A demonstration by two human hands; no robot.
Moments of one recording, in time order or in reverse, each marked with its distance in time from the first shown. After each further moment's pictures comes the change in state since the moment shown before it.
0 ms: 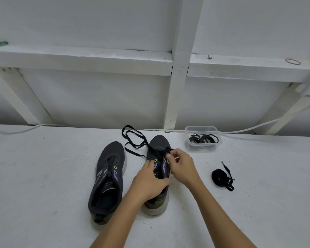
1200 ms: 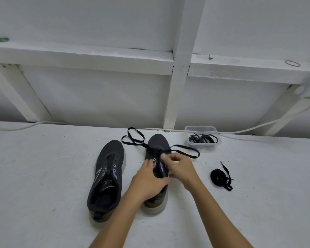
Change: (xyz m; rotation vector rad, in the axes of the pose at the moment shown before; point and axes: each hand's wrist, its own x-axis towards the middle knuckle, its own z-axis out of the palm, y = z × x) left_hand -0.003 0.000 0.001 0.015 -0.003 -0.015; right_hand -0.007 -0.005 -0.002 0.215 -0.088 0.212
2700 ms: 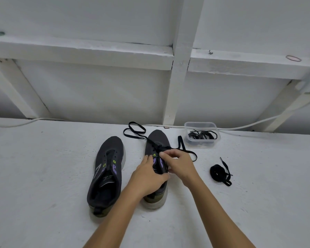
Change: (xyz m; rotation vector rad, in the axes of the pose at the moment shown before) left_hand 0.001 -0.002 0.001 0.012 -0.019 0.007; right_hand -0.003 0.002 0.001 0.095 -0.052 0.000
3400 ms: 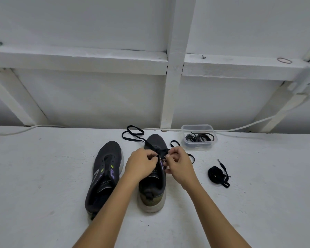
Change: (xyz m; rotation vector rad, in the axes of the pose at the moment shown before) left_hand 0.029 0.013 -0.026 0.060 0.239 0.094; right_hand -0.005 -0.002 -0.002 0.003 0.085 -0.083
